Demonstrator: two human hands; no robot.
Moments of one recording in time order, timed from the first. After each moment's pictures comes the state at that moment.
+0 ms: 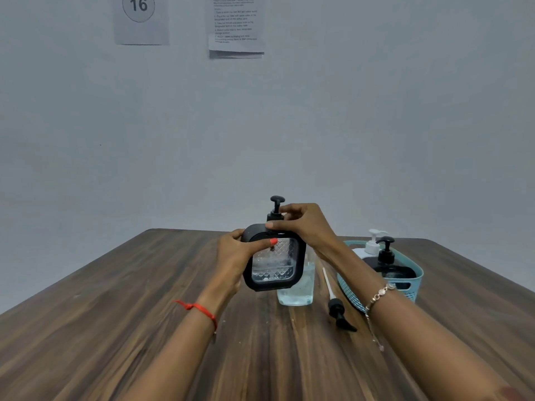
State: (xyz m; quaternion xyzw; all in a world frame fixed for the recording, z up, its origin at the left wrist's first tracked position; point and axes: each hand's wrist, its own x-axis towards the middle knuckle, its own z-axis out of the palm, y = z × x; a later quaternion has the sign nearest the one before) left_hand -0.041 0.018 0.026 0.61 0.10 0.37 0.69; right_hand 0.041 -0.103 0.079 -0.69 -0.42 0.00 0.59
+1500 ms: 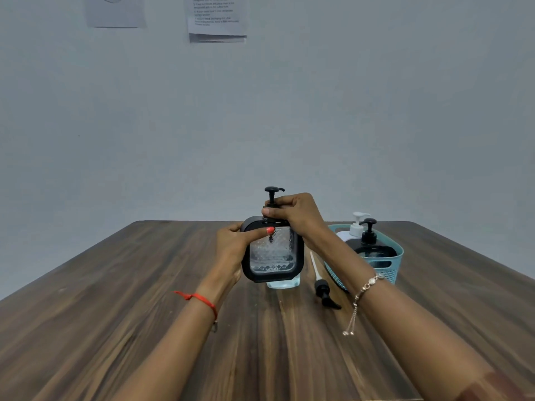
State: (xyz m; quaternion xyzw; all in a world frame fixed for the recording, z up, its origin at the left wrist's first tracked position) left_hand -0.037 -0.004 0.019 0.57 0.08 0.33 0.75; right_hand 0.036 -0.112 0.069 -0.68 -0.36 0.01 0.64
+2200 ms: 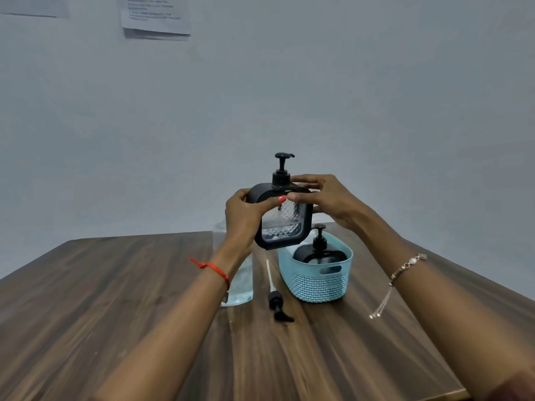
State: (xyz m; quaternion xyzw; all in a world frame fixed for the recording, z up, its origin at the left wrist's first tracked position) left_hand 0.047 -0.083 0.076 0.63 0.00 0.37 0.68; right_hand 0.105 -0.234 0.113 -0.73 -0.36 -0.03 0.58
